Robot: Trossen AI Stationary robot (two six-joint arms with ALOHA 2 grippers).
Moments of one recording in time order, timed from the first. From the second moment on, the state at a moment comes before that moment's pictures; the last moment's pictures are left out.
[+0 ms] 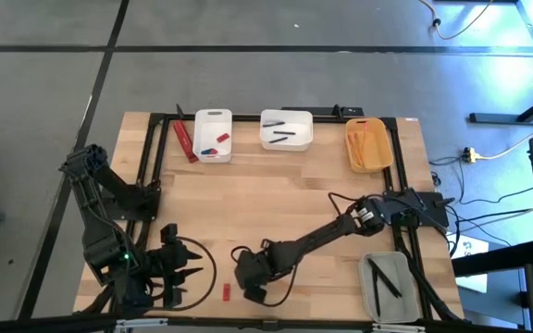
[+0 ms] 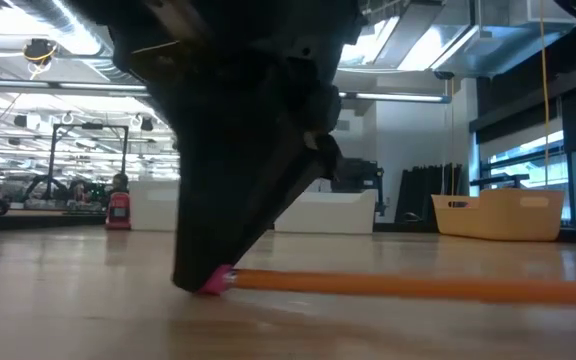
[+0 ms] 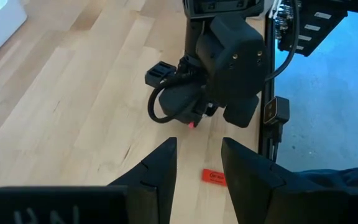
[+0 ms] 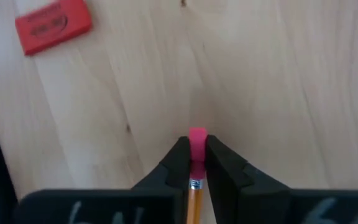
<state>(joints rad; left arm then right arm) -1.01 1.50 1.51 -1.13 -0.76 -1.14 0.44 2.48 2.10 -0.85 0.05 0.76</state>
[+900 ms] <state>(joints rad) -0.97 1.50 1.51 -1.13 -0.88 -1.14 0.32 2.19 2.11 -1.09 0.07 0.63</state>
